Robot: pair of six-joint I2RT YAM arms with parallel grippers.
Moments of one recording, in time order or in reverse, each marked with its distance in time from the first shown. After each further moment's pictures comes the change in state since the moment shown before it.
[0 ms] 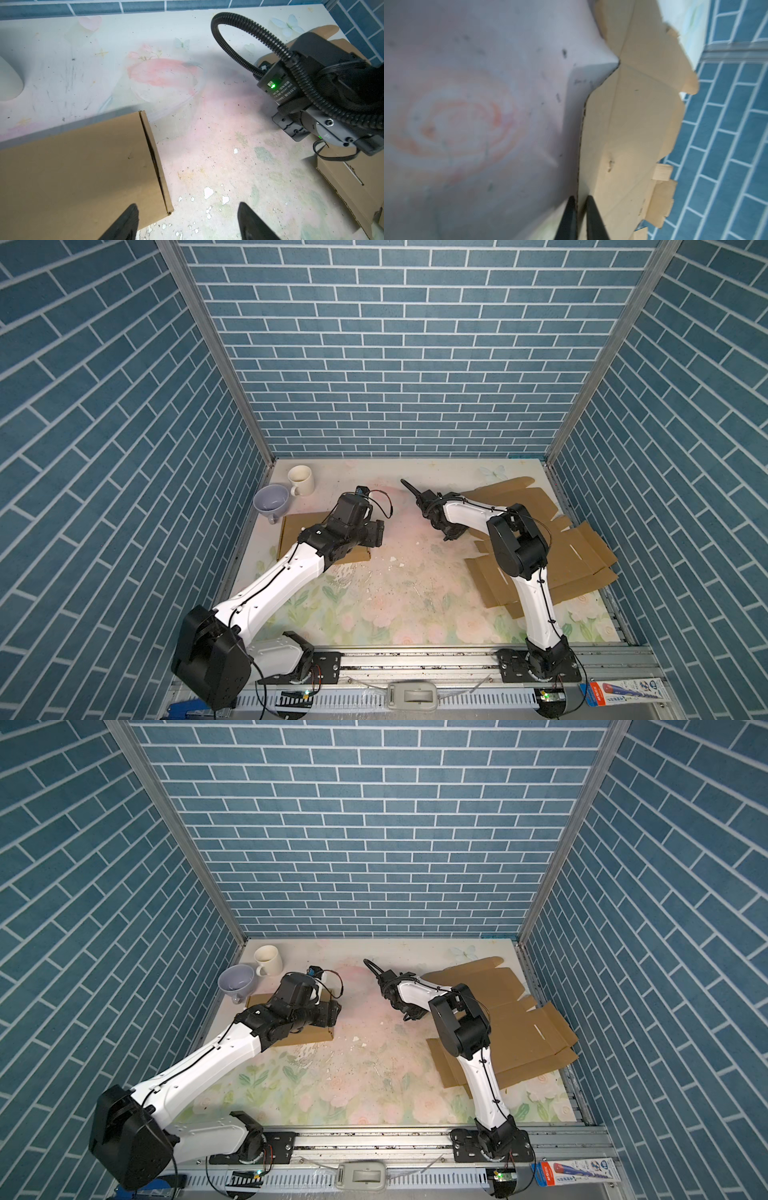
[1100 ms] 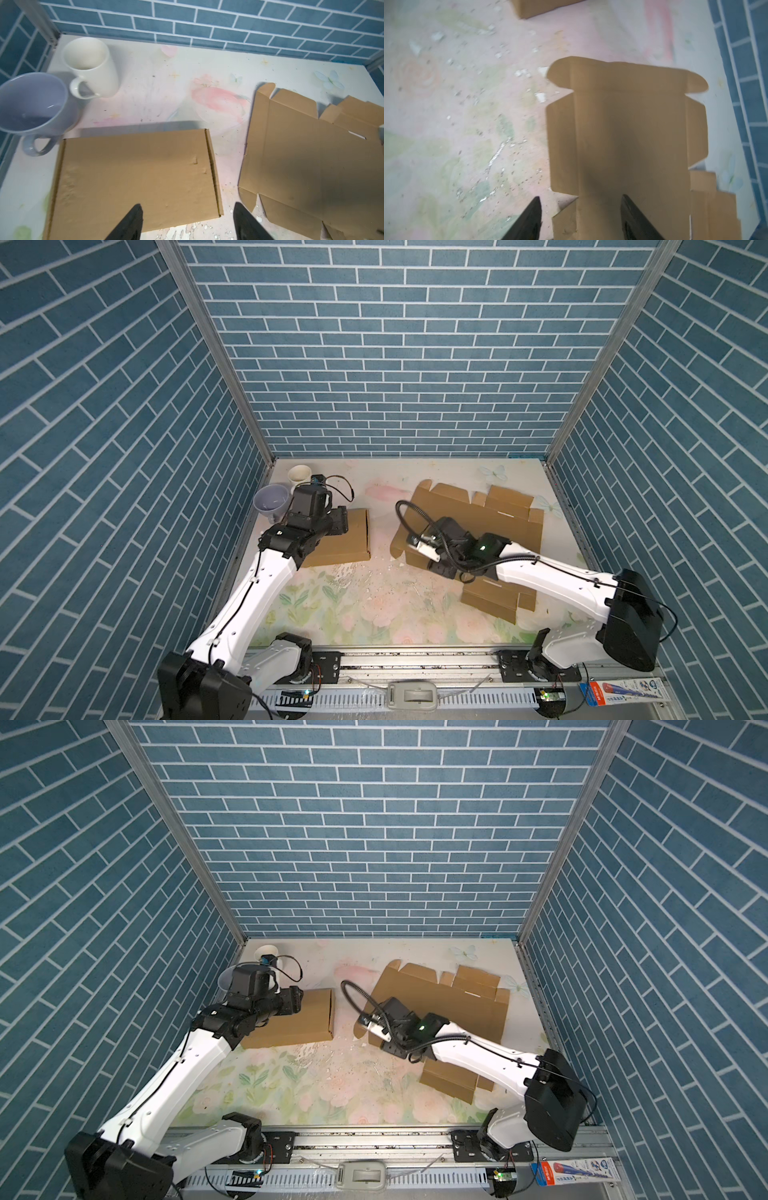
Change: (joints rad) left arm 0.210 -0.075 0.050 -0.084 0.019 0.036; right arm 0.208 -0.847 -0.579 0.292 -0.645 -0.298
